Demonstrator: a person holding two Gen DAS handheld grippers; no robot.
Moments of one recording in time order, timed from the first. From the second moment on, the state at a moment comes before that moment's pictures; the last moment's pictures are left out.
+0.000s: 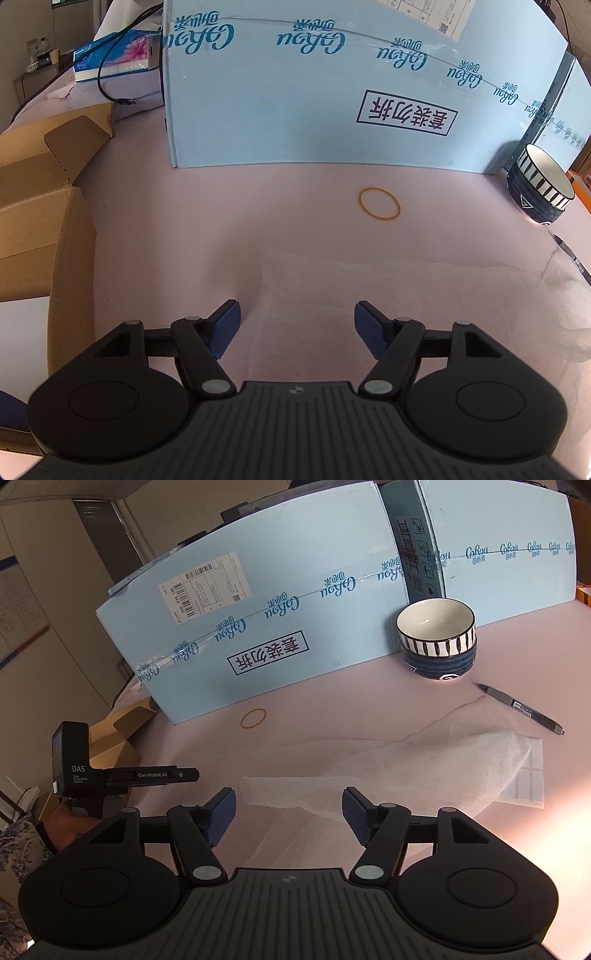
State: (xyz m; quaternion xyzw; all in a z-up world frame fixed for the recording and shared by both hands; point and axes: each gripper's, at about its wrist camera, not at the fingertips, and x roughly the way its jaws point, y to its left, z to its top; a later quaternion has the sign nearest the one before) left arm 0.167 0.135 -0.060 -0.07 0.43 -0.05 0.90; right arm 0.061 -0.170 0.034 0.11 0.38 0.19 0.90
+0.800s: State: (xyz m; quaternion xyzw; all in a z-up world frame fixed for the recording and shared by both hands) left arm 0.109 0.158 -0.016 -0.10 0.39 -0.01 0.92; right arm 0.035 -0.101 0.056 -0.15 0.28 0.23 0.92
